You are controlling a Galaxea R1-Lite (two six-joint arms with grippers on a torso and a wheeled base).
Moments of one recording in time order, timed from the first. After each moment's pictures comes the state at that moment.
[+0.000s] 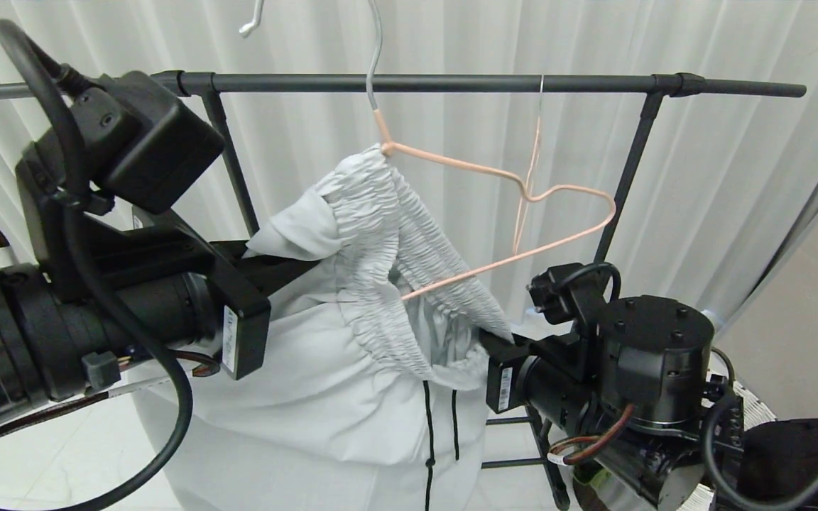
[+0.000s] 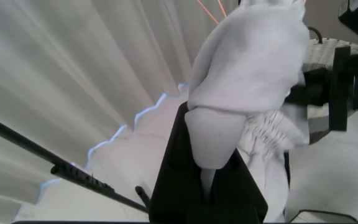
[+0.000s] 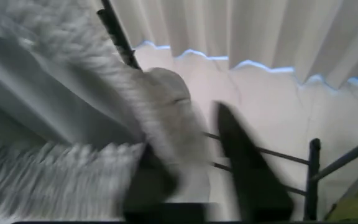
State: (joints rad) left arm -0.71 1.26 -0.89 -0.17 0.10 0.33; right arm 0.98 1.79 -0.71 -0.89 -0.40 0.27
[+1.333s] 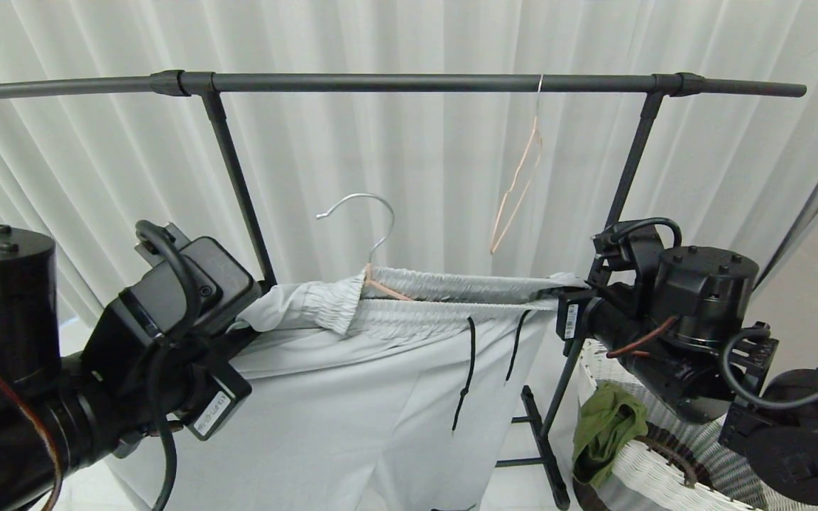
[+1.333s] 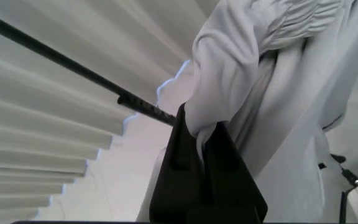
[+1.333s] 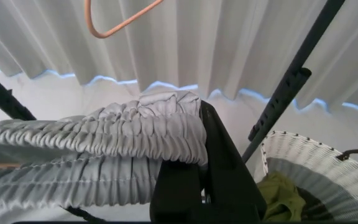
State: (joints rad) left arm -0.62 1.25 -0.68 -0.18 0.33 0.55; right arm 0.70 1.78 -0.72 -0.94 -0.46 0.09
